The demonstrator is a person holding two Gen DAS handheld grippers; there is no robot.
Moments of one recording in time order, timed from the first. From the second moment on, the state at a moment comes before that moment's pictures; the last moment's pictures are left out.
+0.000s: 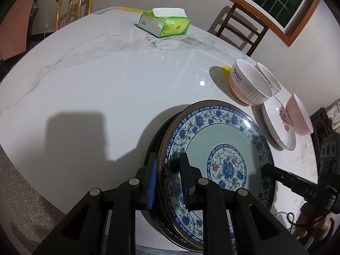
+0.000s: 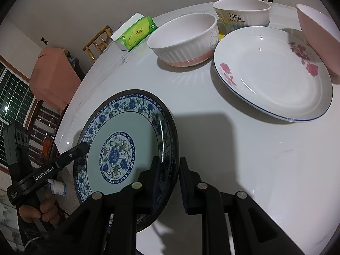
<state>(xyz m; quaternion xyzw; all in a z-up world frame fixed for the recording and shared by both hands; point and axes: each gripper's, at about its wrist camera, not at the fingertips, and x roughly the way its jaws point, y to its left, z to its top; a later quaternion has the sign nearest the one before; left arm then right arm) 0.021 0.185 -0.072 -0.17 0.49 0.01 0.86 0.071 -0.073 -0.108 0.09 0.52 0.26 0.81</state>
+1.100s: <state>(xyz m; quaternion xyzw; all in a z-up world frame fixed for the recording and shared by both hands) 0.030 0.144 -0.046 -0.10 0.44 0.04 0.89 0.057 -0.063 -0.091 0.00 0.47 0.24 0.85</state>
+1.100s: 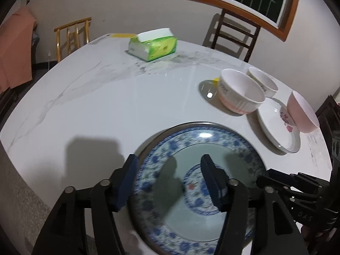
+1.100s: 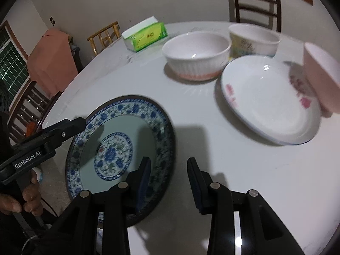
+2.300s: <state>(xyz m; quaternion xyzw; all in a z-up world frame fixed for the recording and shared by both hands) 0.163 -0.008 -0.075 -0.15 0.50 -0.08 0.85 0.156 -0.240 -0.094 0.09 0.42 0.13 0.89</state>
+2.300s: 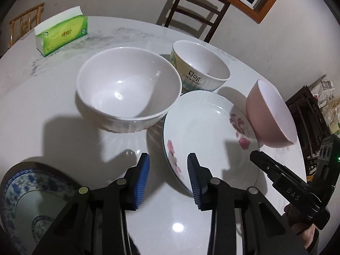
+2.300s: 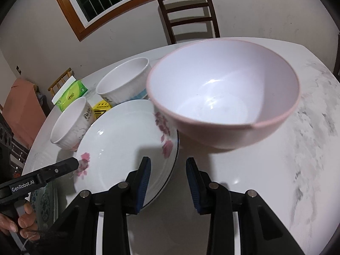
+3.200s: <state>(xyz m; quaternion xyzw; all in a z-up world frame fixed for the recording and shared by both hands) 0.151 -0.037 -0.091 -0.10 0.54 -0.10 0.83 0.142 -0.255 -0.102 0.10 0.45 0.13 0.88</state>
